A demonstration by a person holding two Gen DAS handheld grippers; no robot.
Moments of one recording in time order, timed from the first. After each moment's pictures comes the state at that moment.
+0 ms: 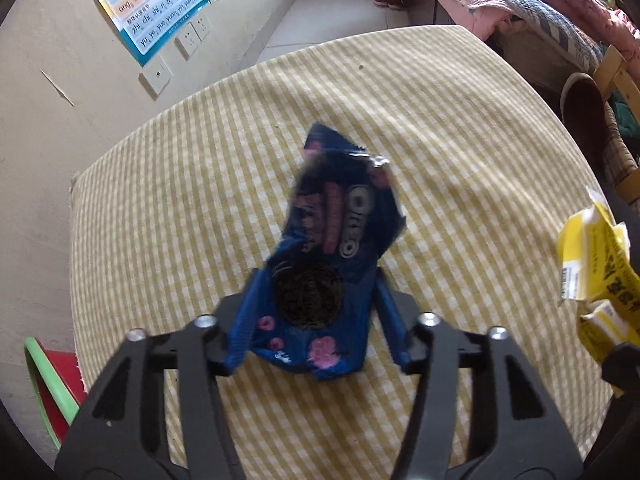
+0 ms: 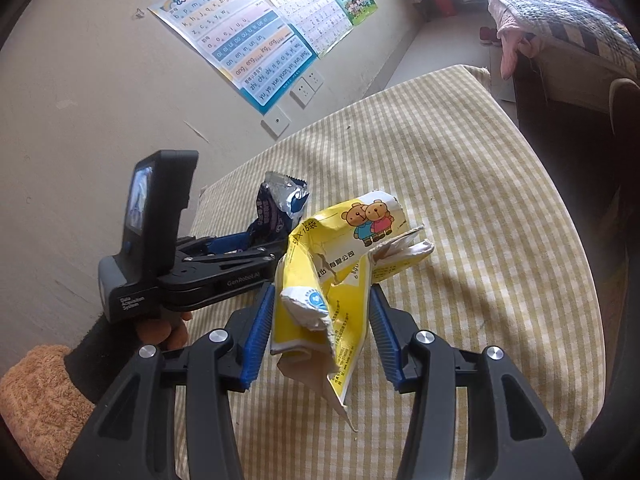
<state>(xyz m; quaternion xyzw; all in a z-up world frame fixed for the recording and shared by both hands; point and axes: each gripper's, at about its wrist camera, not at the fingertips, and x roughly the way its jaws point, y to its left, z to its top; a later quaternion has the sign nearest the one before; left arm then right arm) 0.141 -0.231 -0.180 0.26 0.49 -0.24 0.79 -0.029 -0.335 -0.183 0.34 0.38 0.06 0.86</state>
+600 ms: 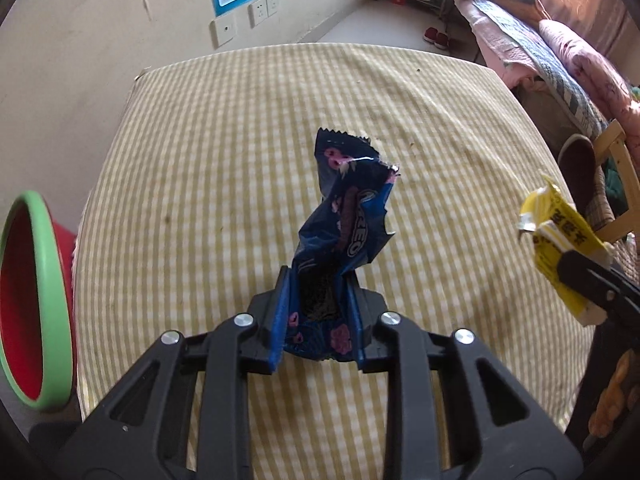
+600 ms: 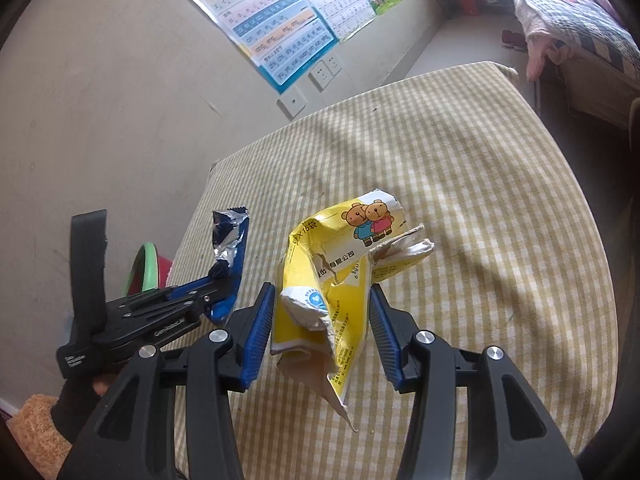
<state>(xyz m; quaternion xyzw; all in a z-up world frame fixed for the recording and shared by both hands) 0.085 -0.133 -0.158 0.11 0.52 -0.19 0.83 -0.020 -0.309 -0.184 0.30 0.40 0.09 0.86</state>
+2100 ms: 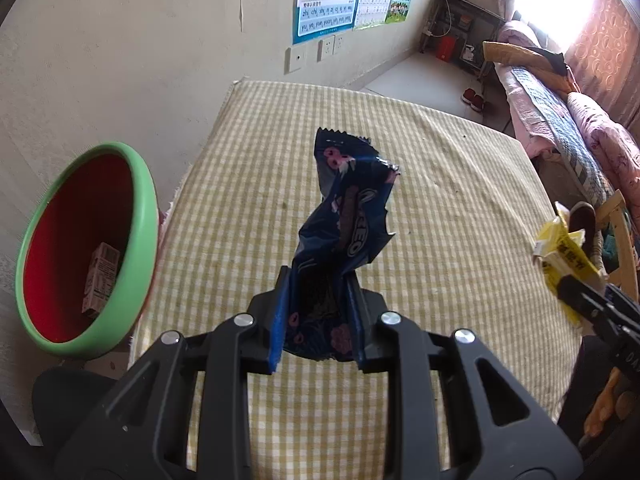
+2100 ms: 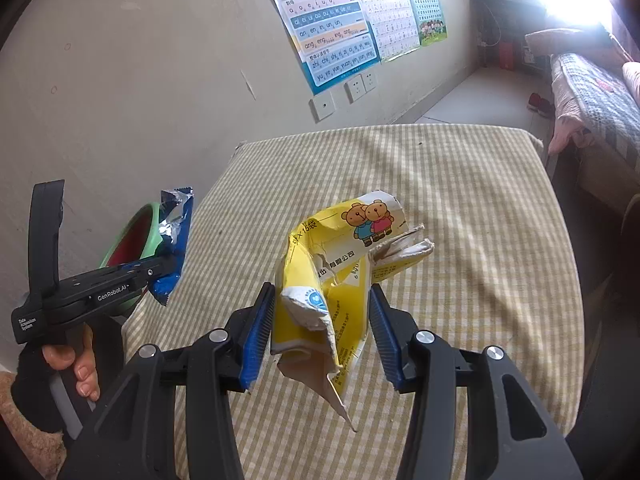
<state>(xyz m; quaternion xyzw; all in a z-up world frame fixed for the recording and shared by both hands) 0.064 -0.045 -0.115 0.04 0.47 -0.13 0.87 -0.028 -0.263 -0.147 0.18 0.39 0.09 0.90</state>
